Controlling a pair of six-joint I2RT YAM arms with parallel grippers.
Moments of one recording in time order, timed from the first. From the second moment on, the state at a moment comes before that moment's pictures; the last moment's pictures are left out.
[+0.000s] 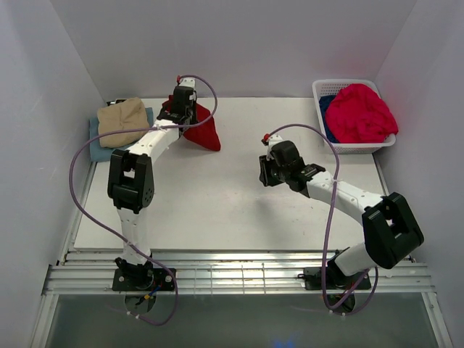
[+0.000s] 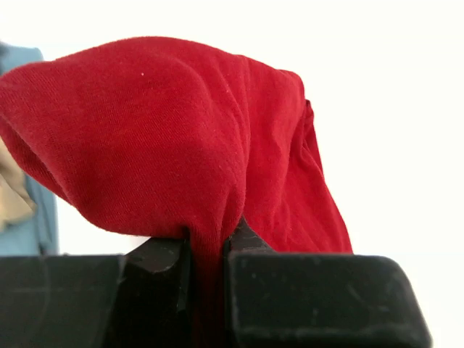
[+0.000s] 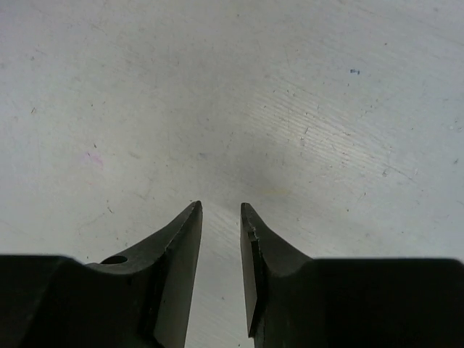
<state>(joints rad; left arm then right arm) -0.30 2.03 1.67 -0.19 -0.28 -0.12 0.62 1.46 0.93 -0.18 0.00 0.20</state>
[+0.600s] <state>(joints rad) -0.08 2.29 2.06 -0.39 -0.23 0.08 0.62 1.45 0.82 -0.11 -0.07 0.22</state>
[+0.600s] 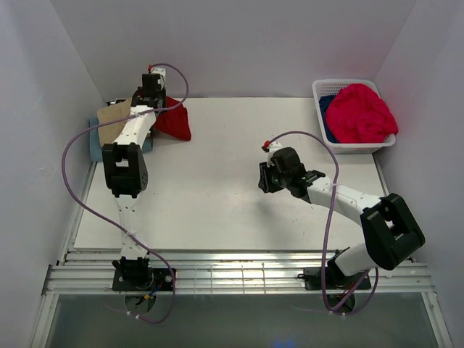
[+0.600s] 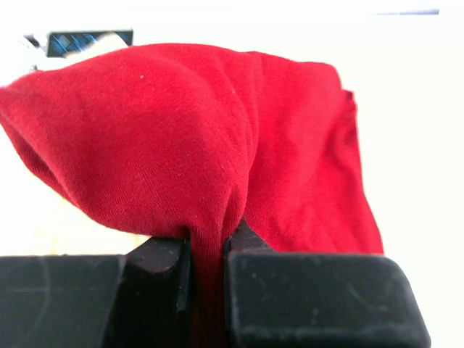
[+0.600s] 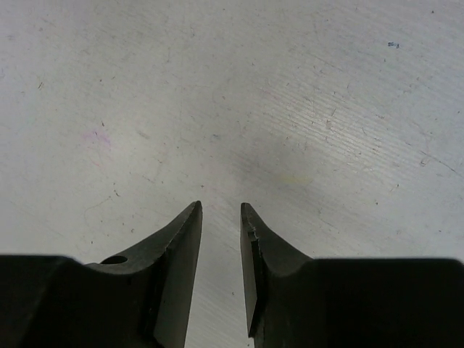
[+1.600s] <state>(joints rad) 0.20 2.30 2.22 -0.40 -0.06 0.08 0.65 1.59 0.84 -0.10 -0.11 0.22</state>
